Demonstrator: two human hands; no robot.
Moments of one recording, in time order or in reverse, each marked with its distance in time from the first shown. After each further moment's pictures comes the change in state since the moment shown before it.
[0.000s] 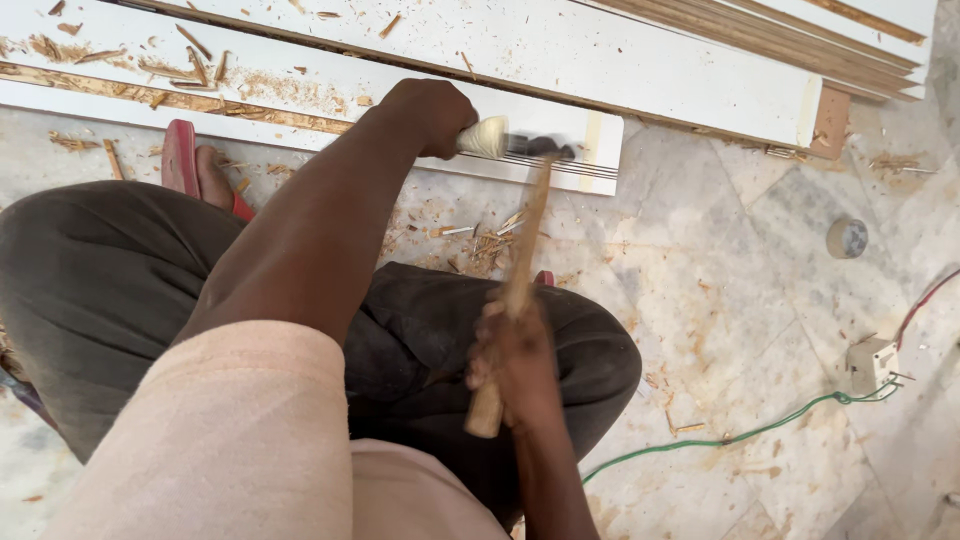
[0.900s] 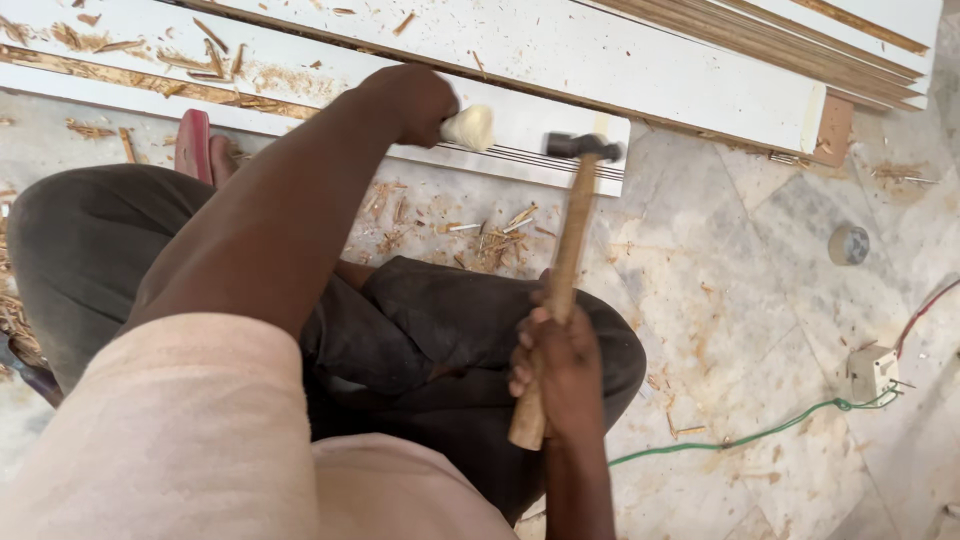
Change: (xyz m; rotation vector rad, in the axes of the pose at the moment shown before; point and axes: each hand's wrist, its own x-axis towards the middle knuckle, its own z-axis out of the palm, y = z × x) left_hand -0.019 -0.033 -0.003 0.050 0.055 0.061; right_hand -0.020 -0.013 -0.021 0.034 0.073 -0.080
